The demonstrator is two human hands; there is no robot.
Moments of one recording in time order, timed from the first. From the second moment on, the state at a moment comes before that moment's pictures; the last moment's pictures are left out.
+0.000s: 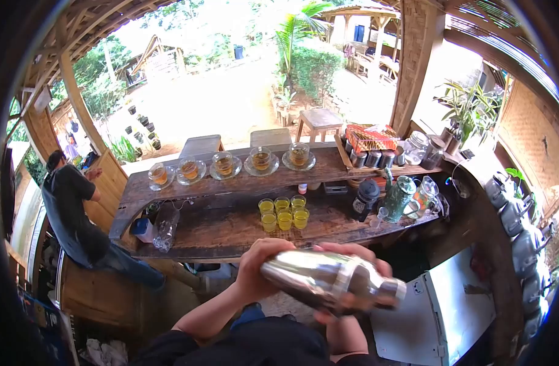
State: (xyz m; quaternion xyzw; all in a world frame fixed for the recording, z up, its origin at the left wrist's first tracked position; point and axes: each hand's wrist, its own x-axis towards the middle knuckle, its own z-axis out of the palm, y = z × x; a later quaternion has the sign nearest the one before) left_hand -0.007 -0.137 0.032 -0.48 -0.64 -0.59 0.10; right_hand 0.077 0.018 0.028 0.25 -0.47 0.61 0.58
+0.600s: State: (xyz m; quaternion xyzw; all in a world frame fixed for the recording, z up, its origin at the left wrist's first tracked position) left_hand -0.030 -0.126 -0.024 -0.38 -0.67 -0.63 -0.13; right_hand 0.079 0.016 -0.016 -0.03 -0.74 0.50 0.45
